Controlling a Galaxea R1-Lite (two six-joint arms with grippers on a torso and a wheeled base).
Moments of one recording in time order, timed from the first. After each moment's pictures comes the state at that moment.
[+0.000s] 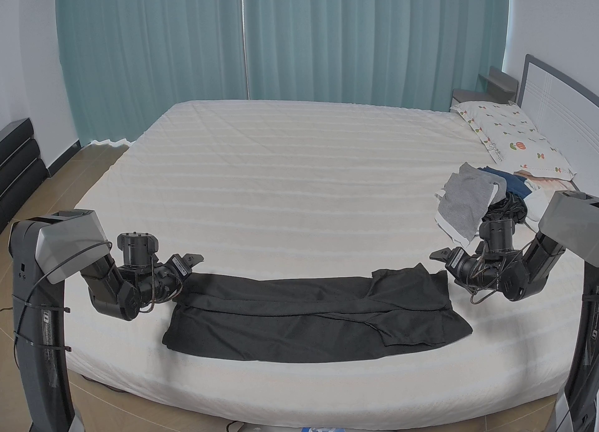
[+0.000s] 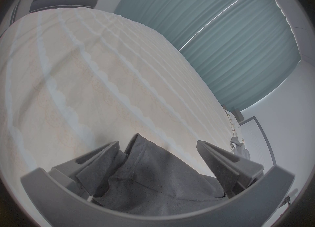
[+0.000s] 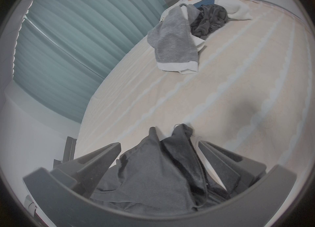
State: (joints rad) left arm -0.03 2.43 -0.92 -0.96 -0.18 -0.77; right arm 0.06 2.29 -0.87 -0.79 0.11 0.75
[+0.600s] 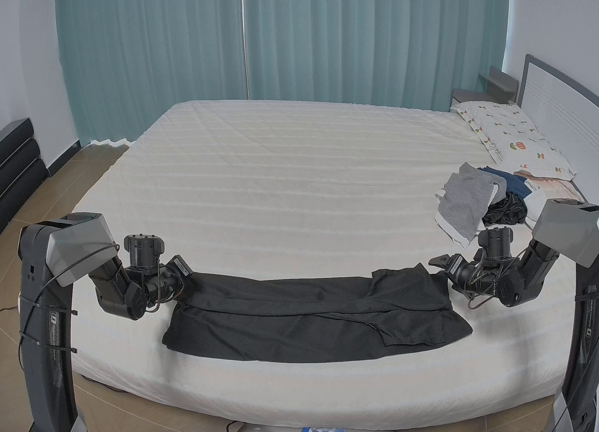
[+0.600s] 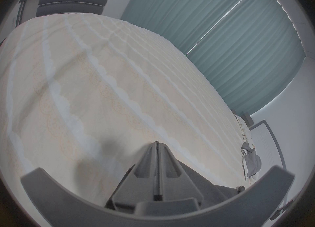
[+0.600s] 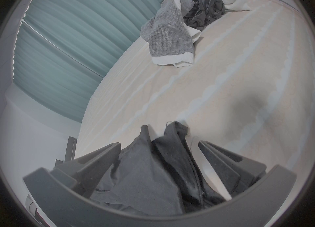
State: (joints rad) left arm -0.04 2.48 -0.98 -0.94 -0.07 -0.76; right arm 0.04 2.37 -0.87 -0.85 0.15 0.76
